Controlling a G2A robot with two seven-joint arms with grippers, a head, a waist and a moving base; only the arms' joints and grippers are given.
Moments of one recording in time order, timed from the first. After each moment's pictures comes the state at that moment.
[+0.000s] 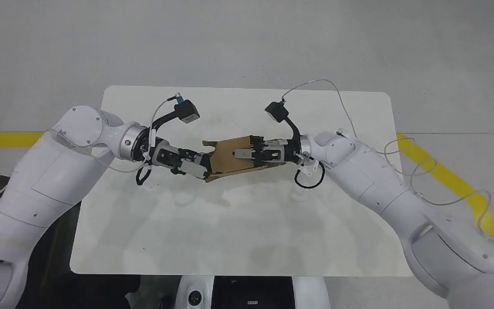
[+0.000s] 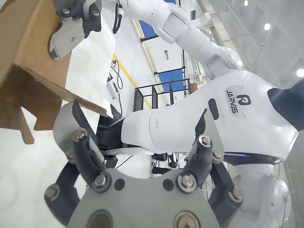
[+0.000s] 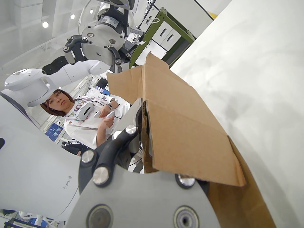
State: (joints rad) left arm 0.54 -0.74 -0.74 -1.46 -0.83 -0.37 -1.45; right arm -0.43 -1.23 0.36 -0.92 0.58 -0.98 0.84
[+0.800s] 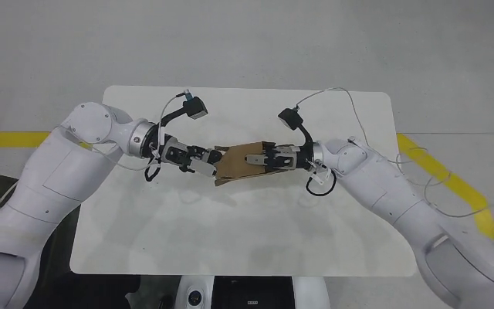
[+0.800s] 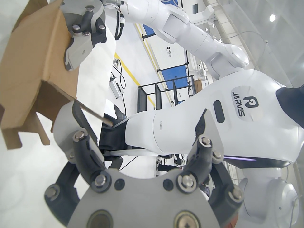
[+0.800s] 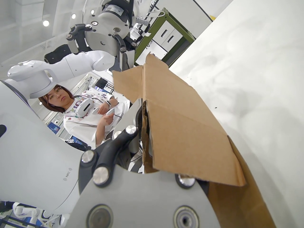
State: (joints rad) left arm 0.54 -0.79 -0.78 -1.44 -0.77 -0.38 -1.44; right arm -0.50 -1.13 0.43 -1.01 0.54 -1.00 0.82
